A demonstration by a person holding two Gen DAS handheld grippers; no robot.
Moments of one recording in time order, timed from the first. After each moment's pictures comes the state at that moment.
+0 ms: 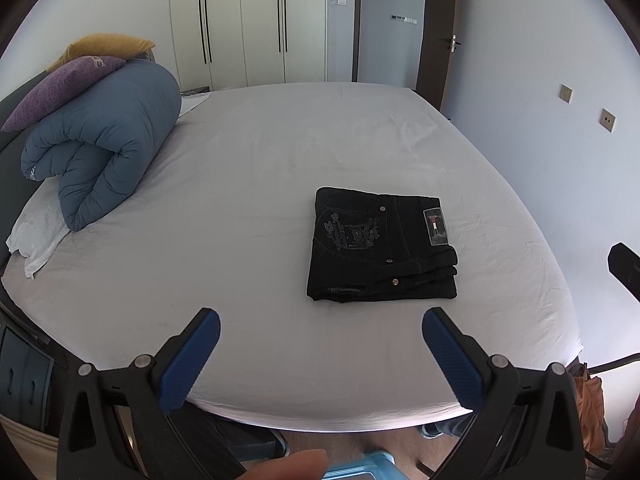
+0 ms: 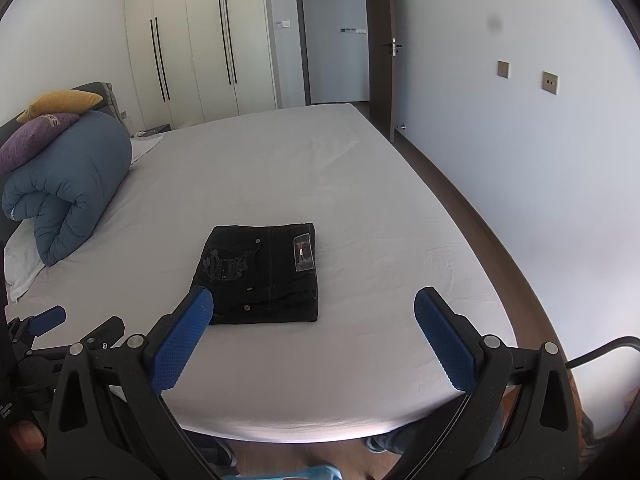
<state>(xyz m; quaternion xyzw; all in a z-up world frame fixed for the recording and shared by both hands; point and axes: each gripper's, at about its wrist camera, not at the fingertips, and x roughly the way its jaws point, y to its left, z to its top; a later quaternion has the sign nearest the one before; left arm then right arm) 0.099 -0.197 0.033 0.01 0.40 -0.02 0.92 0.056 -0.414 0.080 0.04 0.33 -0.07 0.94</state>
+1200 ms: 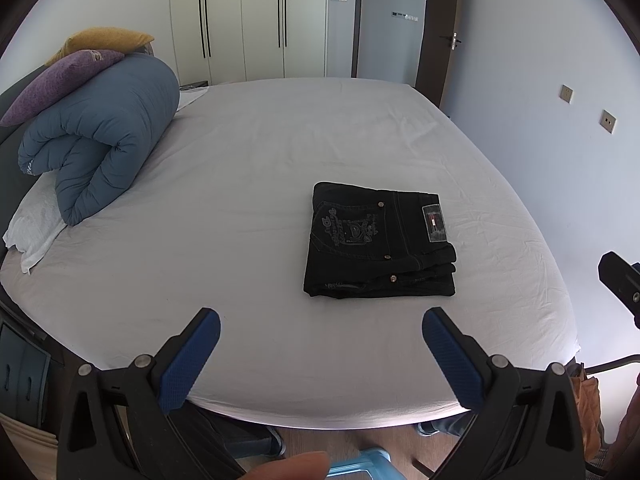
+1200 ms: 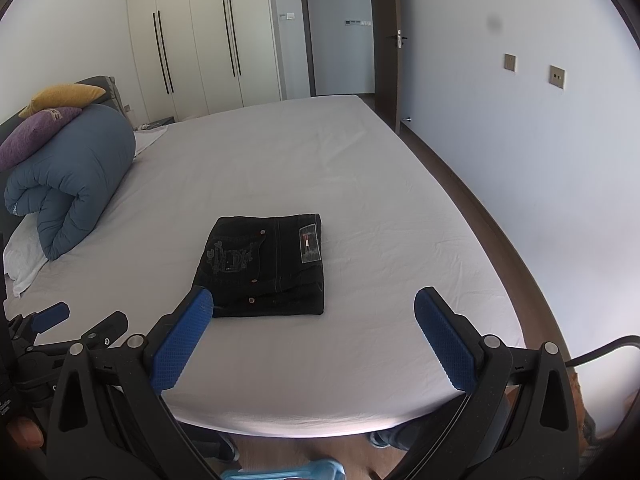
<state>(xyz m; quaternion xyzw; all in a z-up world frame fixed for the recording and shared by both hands) 0.100 -0.197 0.030 0.00 0.41 -0.02 0.91 0.065 -0.406 0.066 0.05 0.34 -0.06 0.94</state>
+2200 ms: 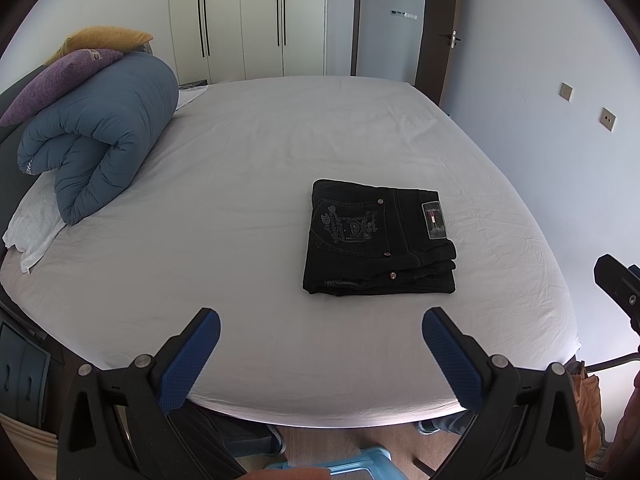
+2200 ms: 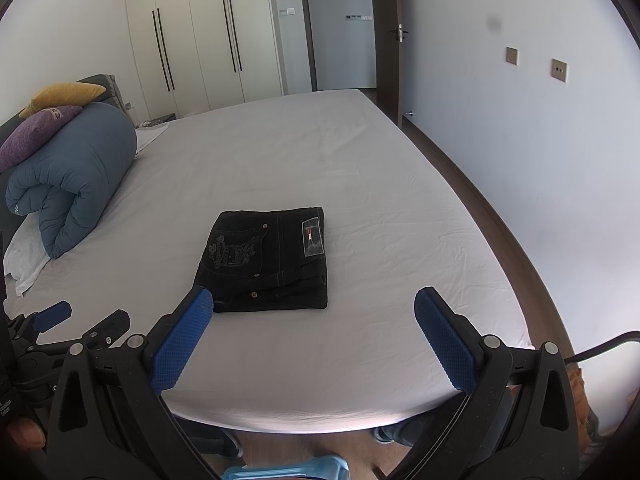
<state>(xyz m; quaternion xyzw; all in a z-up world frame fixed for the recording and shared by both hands) 0.097 -0.195 0.028 0.00 0.41 -0.02 0.91 0.069 -0.405 0.057 0.05 0.35 -0.06 0.94</state>
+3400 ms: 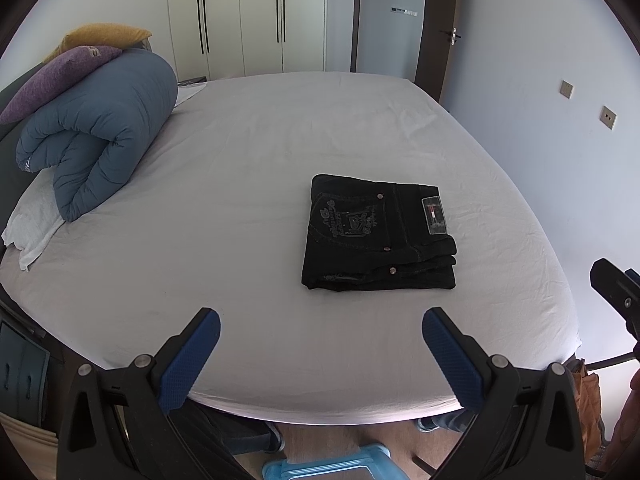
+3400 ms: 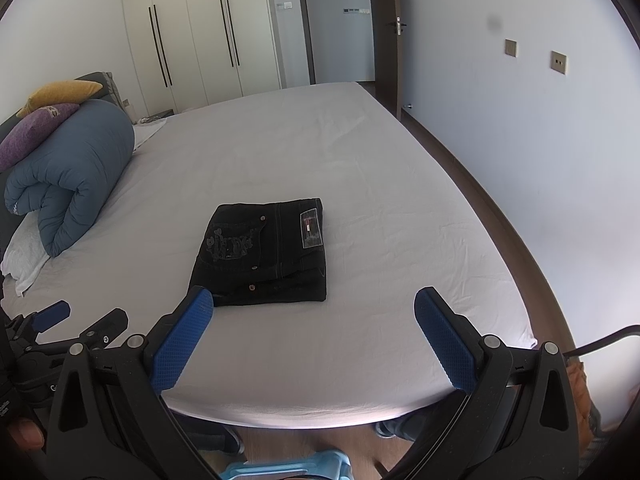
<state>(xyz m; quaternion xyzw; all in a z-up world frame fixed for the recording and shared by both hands) 0.097 -0.191 0.023 0.00 0.41 -0.03 0.91 0.065 -0.404 0.046 0.06 0.36 -0.06 0.93</state>
